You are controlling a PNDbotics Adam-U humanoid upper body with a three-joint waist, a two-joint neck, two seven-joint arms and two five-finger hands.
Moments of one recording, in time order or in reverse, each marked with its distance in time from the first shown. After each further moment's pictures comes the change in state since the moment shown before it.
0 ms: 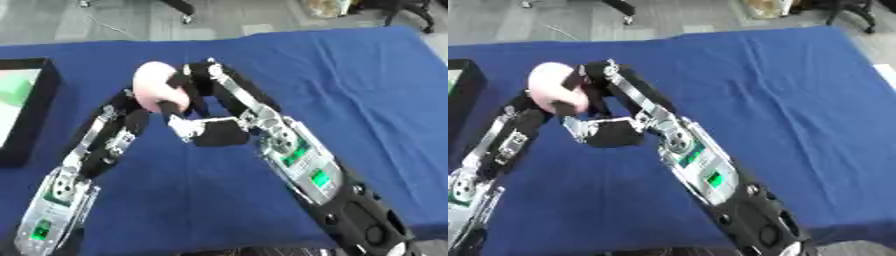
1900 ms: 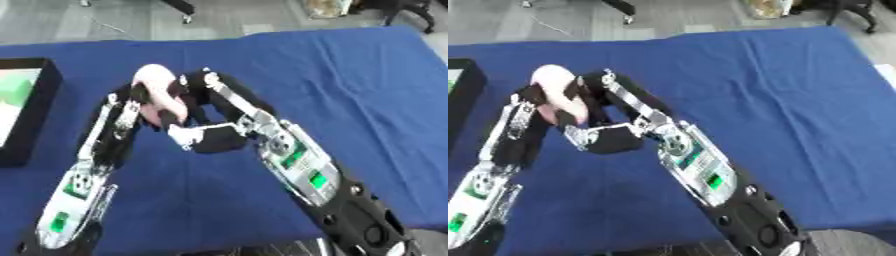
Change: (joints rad) left arm -0.038 -0.034 -0.039 0.029 0.175 0.049 0.203; right arm -0.002 0.000 0.017 0.031 -0.018 -0.001 0.046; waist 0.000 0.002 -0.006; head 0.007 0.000
